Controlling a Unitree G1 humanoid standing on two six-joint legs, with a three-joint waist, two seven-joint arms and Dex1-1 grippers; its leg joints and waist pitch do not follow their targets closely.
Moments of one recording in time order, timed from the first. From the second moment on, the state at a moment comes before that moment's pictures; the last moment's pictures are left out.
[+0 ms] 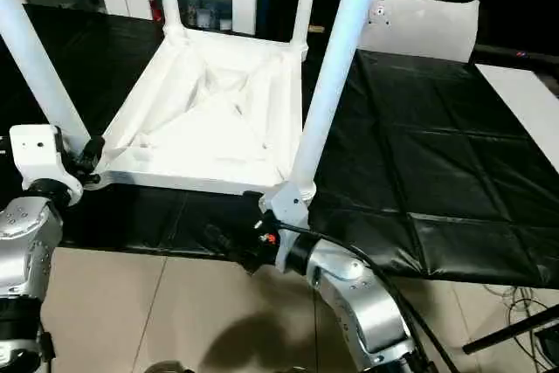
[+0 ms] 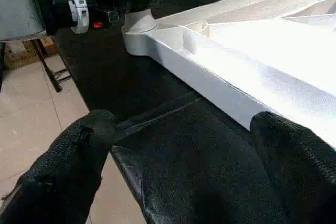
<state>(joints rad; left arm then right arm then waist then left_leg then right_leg) -0.35 0.27 0.33 0.28 -0.15 0.23 -0.17 -0.12 -0.15 0.30 -0.08 0.22 0.32 0.60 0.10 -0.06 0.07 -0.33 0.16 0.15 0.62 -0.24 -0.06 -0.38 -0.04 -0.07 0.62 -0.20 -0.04</state>
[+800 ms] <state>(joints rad) -0.22 -0.01 0.34 -0.07 -0.42 0.52 -0.10 -0.26 0.07 0.07 0.12 0.38 0.36 0.43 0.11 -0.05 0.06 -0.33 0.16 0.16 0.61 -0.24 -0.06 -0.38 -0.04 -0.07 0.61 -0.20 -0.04</state>
